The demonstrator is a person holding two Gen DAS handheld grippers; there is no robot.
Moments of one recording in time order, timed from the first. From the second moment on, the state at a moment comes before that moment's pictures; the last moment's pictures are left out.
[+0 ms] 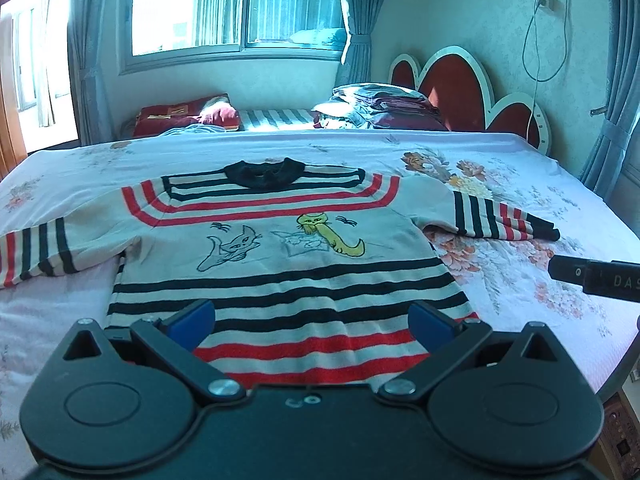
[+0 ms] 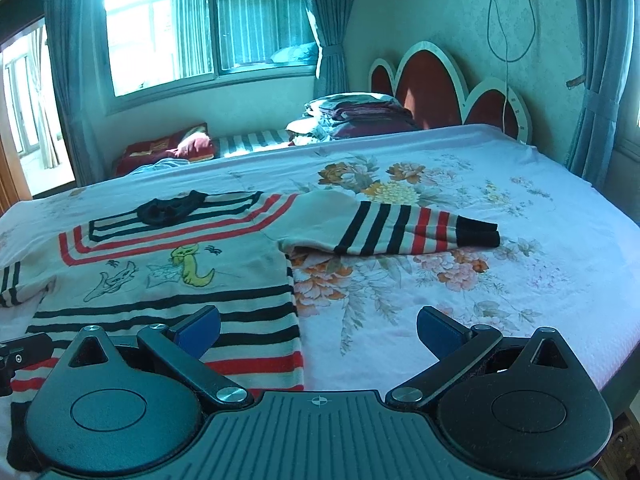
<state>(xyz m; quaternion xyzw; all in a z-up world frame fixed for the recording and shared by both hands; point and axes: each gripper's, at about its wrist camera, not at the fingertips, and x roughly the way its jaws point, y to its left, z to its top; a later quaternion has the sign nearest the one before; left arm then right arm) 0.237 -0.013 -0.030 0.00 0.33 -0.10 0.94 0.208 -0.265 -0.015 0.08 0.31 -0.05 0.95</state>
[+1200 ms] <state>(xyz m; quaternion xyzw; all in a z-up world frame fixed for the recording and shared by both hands) 0.481 -0.180 -0.097 0.04 0.44 -0.09 0.89 0.414 -0.556 -0.159 0.30 0.35 -0.21 0.86</state>
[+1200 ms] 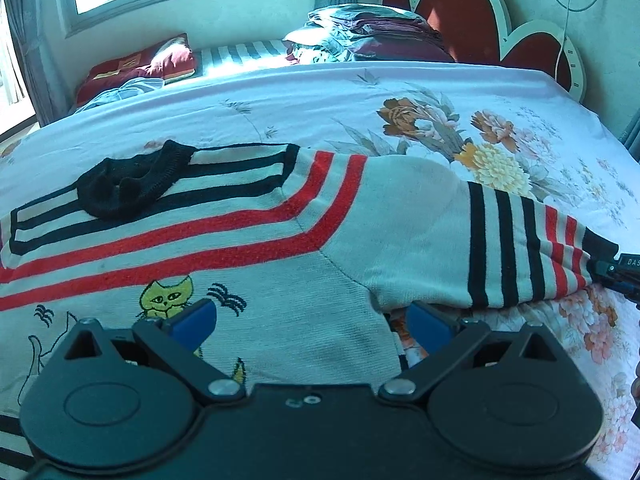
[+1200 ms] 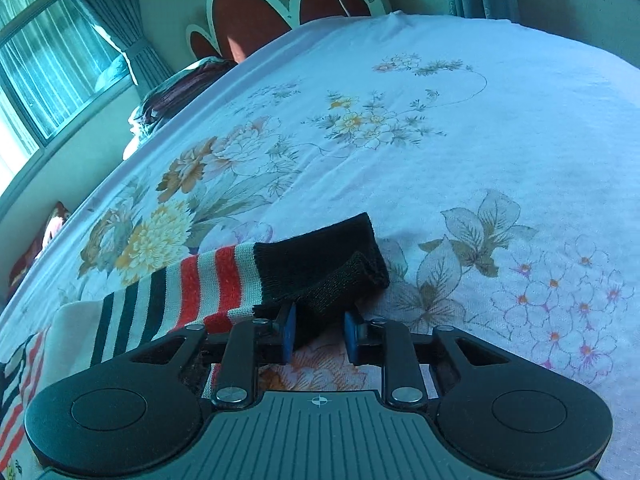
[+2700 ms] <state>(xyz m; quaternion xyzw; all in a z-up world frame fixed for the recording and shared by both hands) 0.504 0.049 -0.122 -0.13 0.43 -0.13 0.88 0.482 -0.174 -0.101 0.05 0.31 0.10 0.94</state>
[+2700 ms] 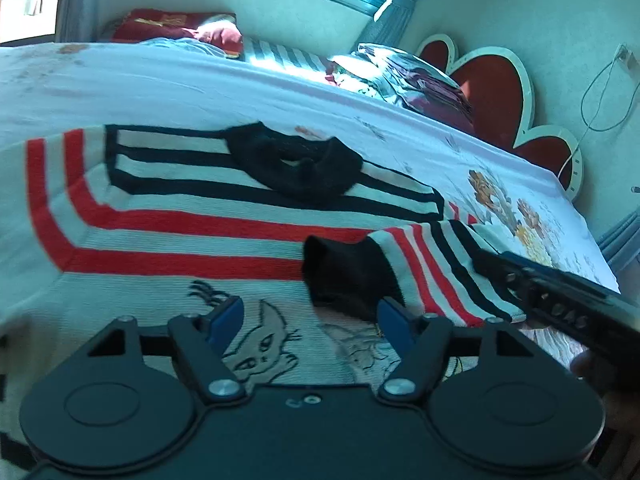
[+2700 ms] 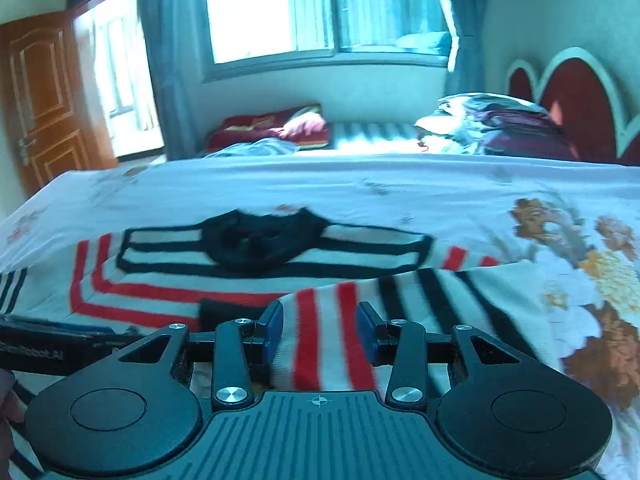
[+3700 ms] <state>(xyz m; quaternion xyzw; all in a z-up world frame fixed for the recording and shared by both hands) 0.528 0.086 -0.128 -0.07 0.42 -0.04 0.90 0.466 -0.267 -0.152 0.10 0.42 0.04 0.90</state>
